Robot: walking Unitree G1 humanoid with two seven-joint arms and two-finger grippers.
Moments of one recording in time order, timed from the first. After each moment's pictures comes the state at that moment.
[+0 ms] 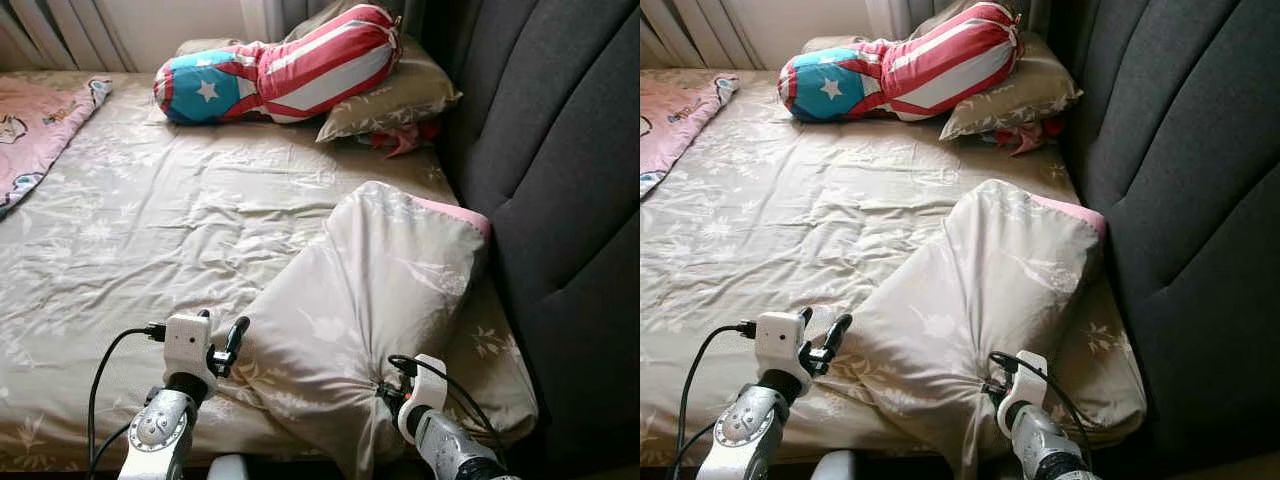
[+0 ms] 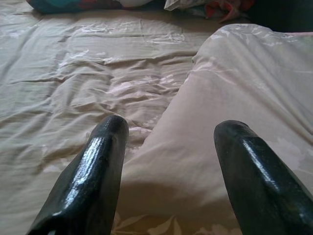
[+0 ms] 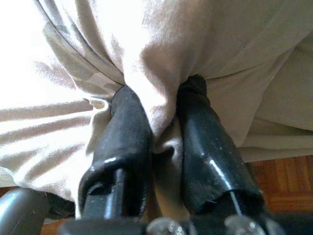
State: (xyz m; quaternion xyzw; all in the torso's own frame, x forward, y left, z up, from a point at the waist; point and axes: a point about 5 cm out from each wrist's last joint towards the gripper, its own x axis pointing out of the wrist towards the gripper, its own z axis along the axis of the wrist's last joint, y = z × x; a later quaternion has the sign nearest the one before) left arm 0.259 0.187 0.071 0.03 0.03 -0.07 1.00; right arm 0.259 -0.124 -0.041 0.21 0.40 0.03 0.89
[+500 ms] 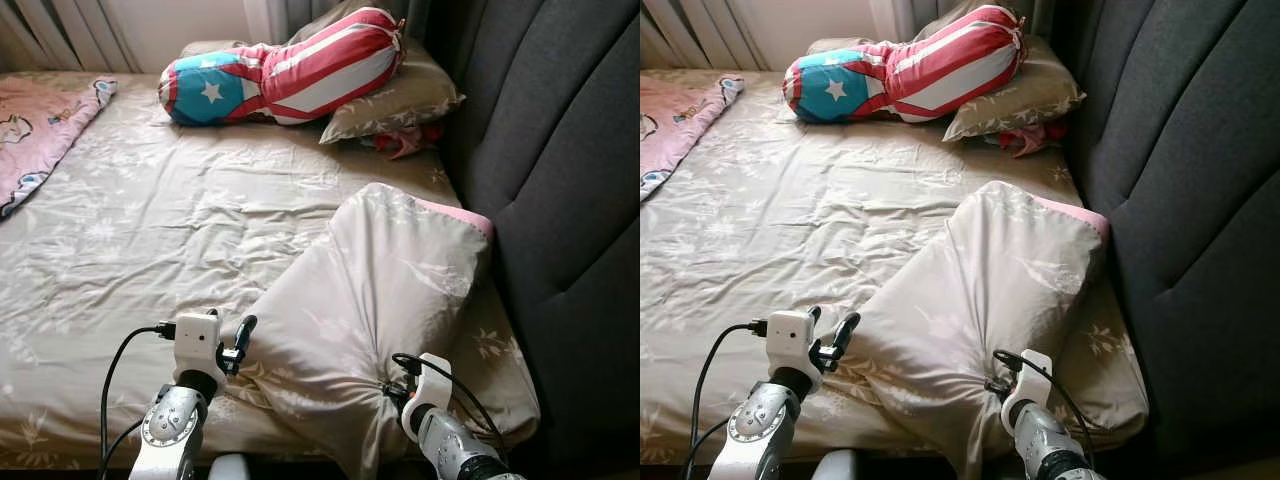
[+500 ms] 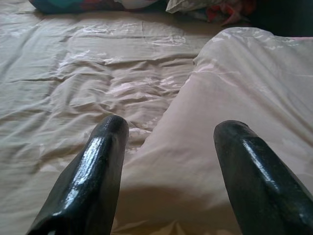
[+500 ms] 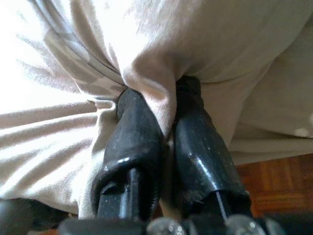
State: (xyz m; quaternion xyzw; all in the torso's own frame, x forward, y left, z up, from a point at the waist) left arm 0.264 0.179 0.066 0.02 0.03 -0.07 1.00; right arm 0.262 -0.137 -0.040 0.19 0.40 -0.02 0.90
